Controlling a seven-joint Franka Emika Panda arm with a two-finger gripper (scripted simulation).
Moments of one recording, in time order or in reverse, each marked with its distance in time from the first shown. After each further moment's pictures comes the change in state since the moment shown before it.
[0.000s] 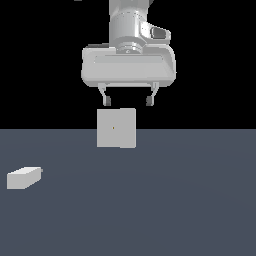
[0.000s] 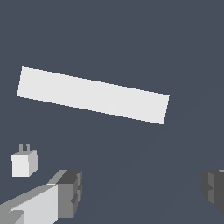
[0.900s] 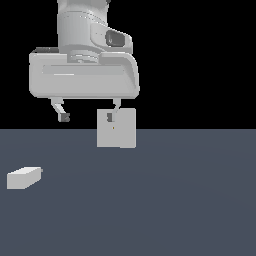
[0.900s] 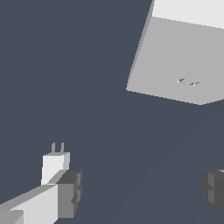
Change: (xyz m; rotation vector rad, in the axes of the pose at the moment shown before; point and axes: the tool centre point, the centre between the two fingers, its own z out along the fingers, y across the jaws) arm -0.029 -0.081 0.038 0.008 0.166 -0.013
